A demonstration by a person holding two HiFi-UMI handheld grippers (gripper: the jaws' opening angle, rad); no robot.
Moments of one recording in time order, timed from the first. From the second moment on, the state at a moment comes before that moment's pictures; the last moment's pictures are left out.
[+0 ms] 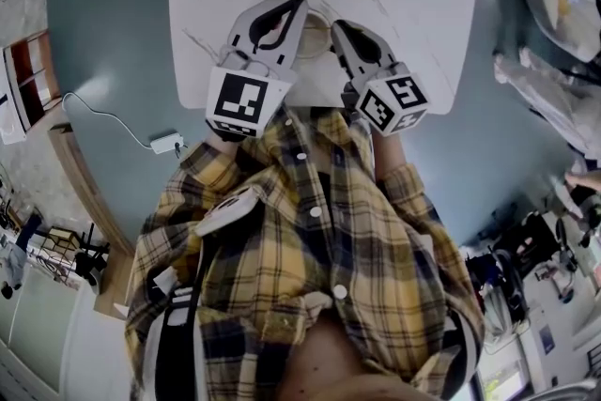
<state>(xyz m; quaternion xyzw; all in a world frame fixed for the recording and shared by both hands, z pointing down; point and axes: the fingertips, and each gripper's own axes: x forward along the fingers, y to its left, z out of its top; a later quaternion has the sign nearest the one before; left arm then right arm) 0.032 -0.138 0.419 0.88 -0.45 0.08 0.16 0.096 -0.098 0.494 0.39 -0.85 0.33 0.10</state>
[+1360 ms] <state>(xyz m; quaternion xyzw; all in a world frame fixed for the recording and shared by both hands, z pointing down) 0.013 -0.133 0.343 0.87 -0.49 0.03 0.08 0.072 -0.106 0.377 0.34 -0.92 0.20 0.06</state>
